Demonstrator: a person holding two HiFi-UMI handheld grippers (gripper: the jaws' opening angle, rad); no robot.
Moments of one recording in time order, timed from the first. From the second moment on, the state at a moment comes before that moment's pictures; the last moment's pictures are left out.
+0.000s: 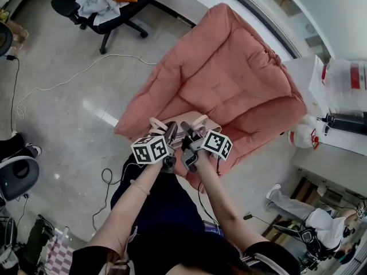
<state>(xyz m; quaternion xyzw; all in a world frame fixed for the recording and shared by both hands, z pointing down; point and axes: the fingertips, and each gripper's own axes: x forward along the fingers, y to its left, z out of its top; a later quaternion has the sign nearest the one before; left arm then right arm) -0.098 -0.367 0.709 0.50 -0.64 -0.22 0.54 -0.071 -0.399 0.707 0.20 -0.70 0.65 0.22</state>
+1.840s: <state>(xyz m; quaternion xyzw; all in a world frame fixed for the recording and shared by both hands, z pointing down) -0.013 -0.277 0.625 0.61 -0.44 -0.16 0.64 0.023 -0.335 0.623 0.19 -0.68 0.71 0.06</state>
